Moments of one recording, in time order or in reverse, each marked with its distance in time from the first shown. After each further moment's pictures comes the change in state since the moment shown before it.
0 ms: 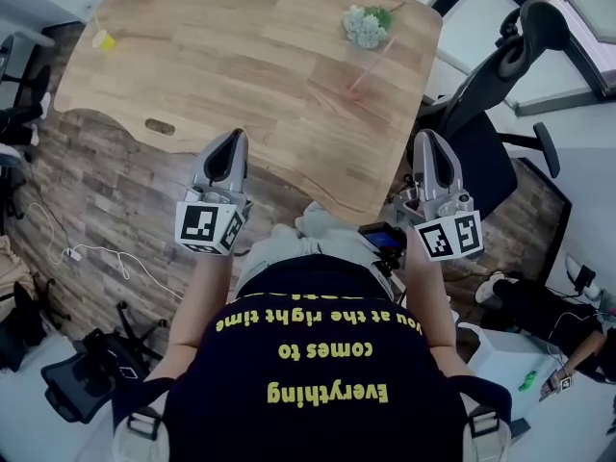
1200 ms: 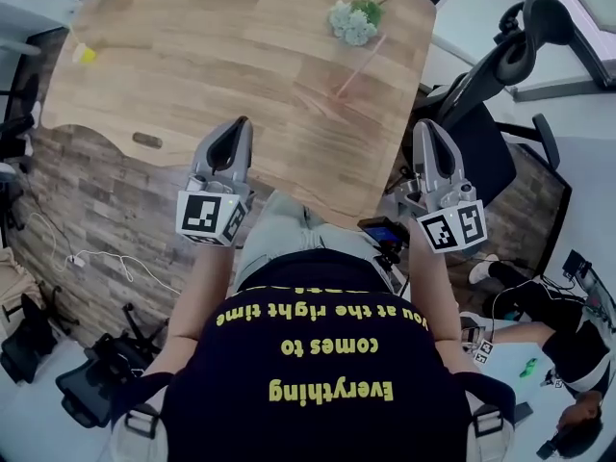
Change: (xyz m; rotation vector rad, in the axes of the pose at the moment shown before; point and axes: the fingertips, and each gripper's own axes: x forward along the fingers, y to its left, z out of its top) left arm 0.070 -0.005 0.006 -0.005 0.023 -0.074; right arm 0.032 -0.040 -0.003 0.022 0.044 -0.022
